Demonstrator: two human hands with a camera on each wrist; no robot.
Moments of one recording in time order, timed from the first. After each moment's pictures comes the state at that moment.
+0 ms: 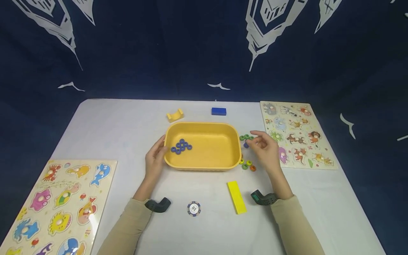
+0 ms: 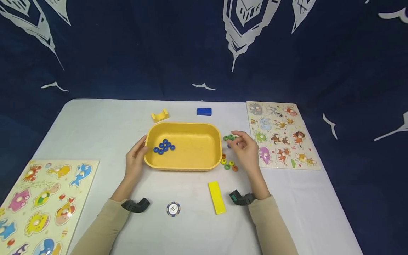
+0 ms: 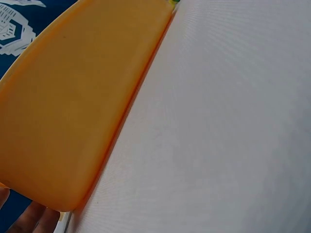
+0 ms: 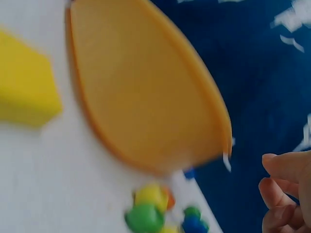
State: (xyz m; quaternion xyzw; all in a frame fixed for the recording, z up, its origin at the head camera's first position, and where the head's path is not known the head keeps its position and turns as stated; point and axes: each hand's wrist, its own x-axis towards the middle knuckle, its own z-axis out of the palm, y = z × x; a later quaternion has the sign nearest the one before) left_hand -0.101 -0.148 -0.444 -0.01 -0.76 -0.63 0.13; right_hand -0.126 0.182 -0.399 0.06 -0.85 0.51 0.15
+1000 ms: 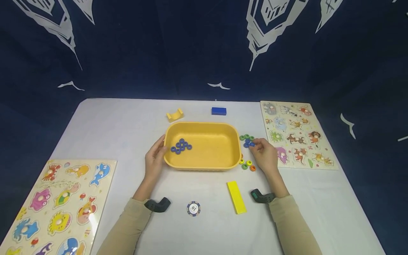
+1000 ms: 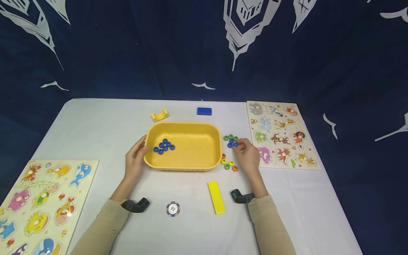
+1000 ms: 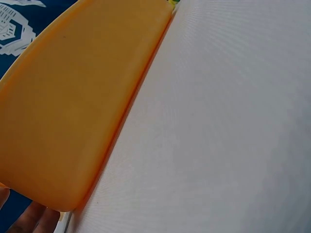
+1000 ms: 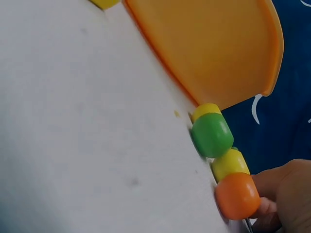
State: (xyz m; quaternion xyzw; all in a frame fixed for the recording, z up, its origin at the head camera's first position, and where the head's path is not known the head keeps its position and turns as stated) left_hand -0.113 -0.155 -0.477 -0.01 -0.76 -0.63 0.14; right_hand -0.149 0.212 -0.468 -0.04 -0.93 0.34 0.14
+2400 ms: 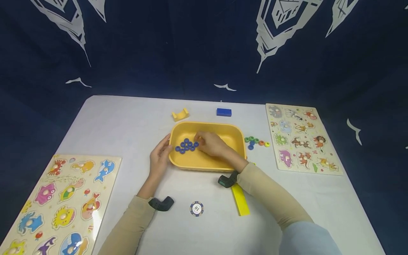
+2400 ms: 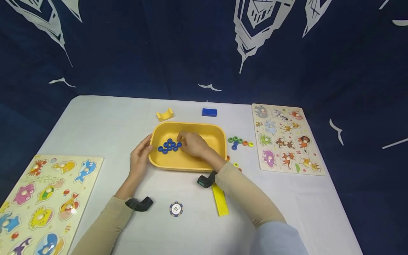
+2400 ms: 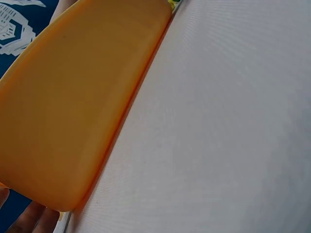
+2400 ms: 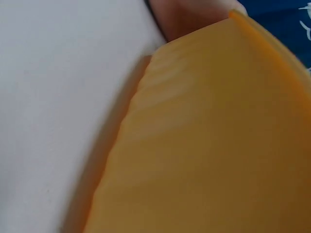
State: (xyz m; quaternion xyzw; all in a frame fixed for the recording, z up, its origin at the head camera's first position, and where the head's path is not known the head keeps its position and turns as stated) left_hand -0.114 -0.156 -0.473 0.00 -0.76 -0.63 0.14; right_hand -0.188 0.043 -0.418 0.26 -0.92 0.27 -0.12
